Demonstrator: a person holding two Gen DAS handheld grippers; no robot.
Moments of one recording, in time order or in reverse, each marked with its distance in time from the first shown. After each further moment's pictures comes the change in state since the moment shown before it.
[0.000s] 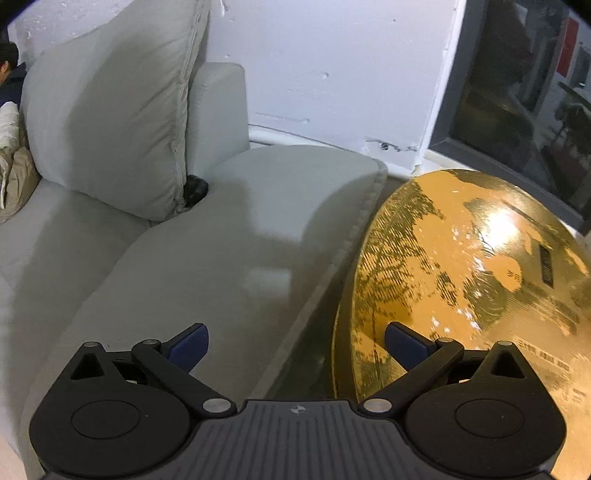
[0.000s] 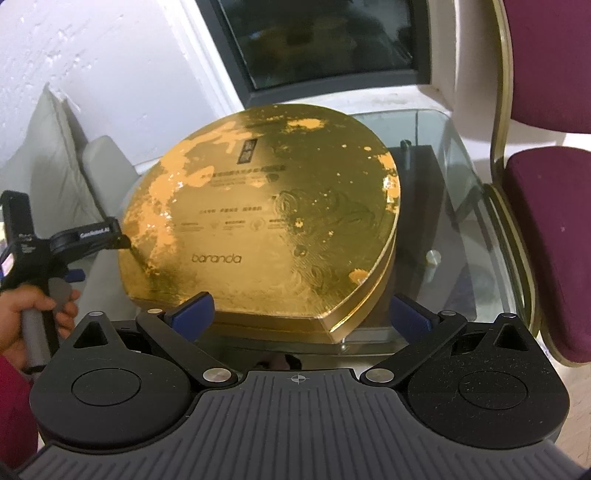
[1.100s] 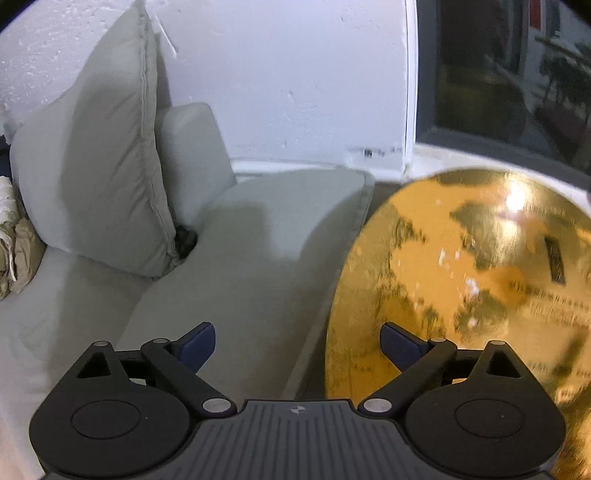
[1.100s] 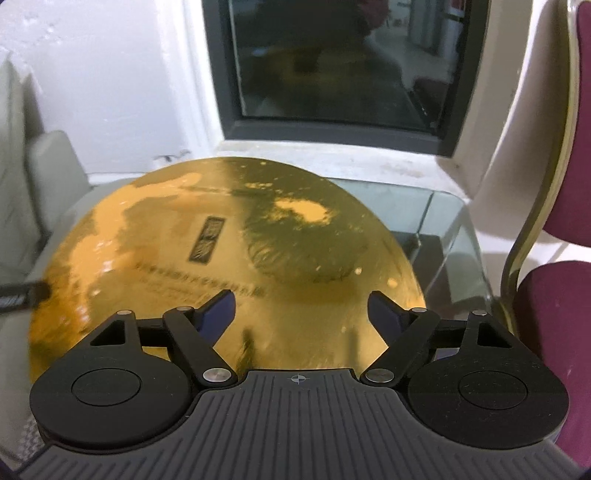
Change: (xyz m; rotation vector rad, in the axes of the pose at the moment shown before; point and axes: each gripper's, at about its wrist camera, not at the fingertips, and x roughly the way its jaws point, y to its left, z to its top) left arm 0.011 -0.038 0.017 0.191 -0.039 0.077; right arm 0.121 0.023 0.112 -0.190 -0.074 -0.163
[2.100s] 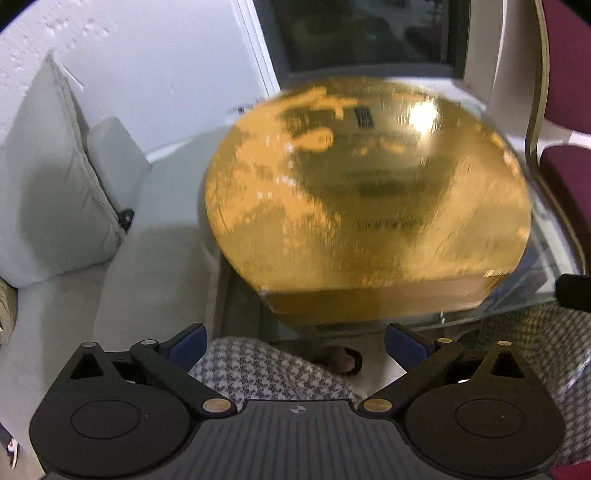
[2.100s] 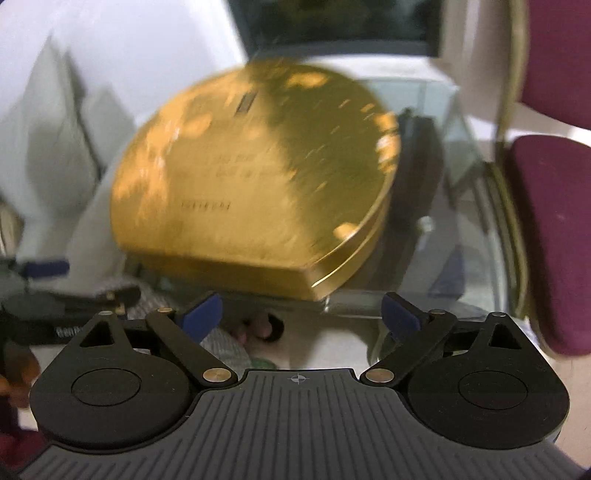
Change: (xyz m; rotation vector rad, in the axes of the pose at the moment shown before) left arm -0.135 -0.039 -0.093 0.322 0.057 -0.186; right arm -0.136 -0.034 -0.113 0.139 0.162 0.149
